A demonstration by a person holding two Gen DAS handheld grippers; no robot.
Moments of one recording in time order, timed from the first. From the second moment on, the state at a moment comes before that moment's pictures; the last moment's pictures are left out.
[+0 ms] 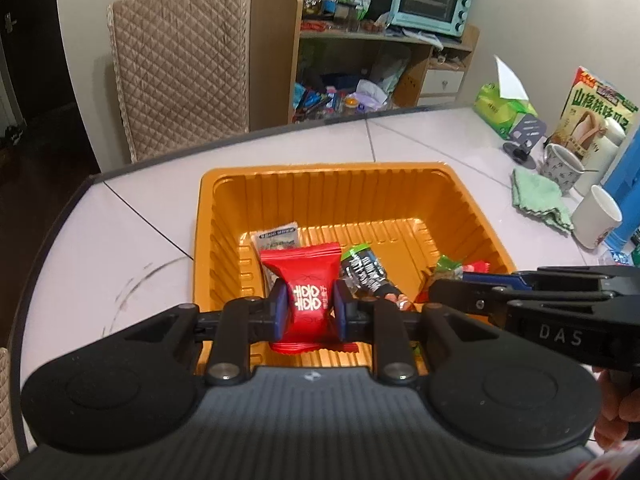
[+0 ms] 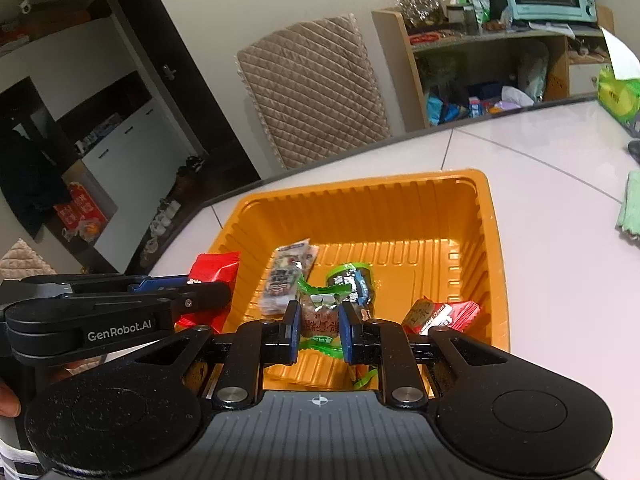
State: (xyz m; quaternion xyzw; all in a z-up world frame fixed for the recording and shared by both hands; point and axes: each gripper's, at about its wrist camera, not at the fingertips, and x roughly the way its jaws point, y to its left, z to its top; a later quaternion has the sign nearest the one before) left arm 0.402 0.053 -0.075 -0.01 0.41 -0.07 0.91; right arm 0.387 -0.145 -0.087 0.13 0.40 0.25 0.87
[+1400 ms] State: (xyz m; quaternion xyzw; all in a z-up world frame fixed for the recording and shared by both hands) left arm 0.399 0.069 -0.088 -0.02 0.45 -0.07 0.89; right arm 0.404 -0.135 -0.104 0.17 0.42 0.26 0.86
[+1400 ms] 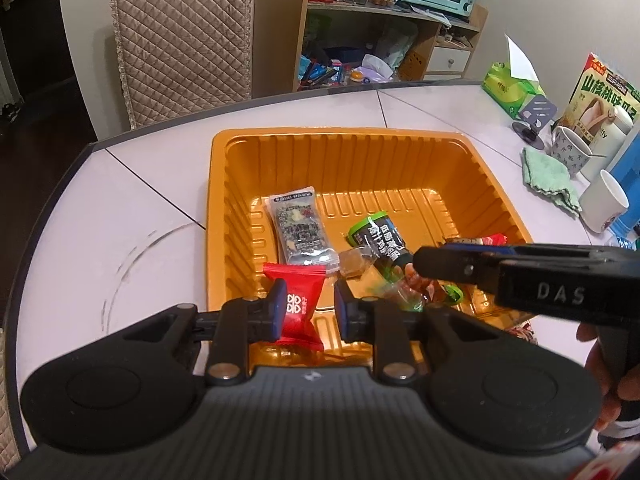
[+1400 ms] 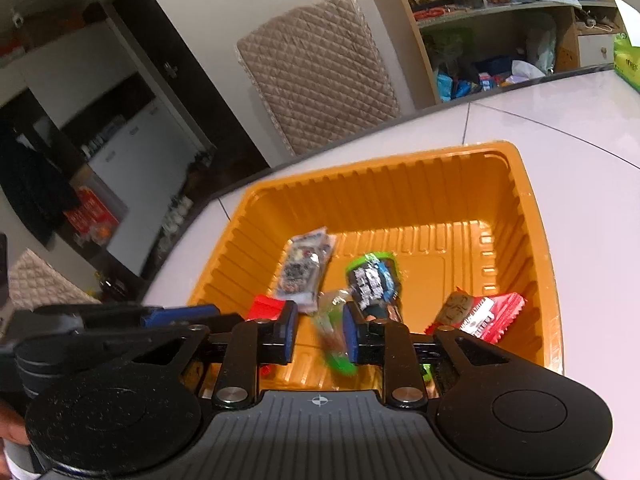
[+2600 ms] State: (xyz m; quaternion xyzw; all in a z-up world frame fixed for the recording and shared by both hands) left arm 0.242 0.040 -0.067 -0.07 0.46 -0.08 0.88; right arm 0.247 -0.225 -0.069 0.16 0.43 0.18 0.87
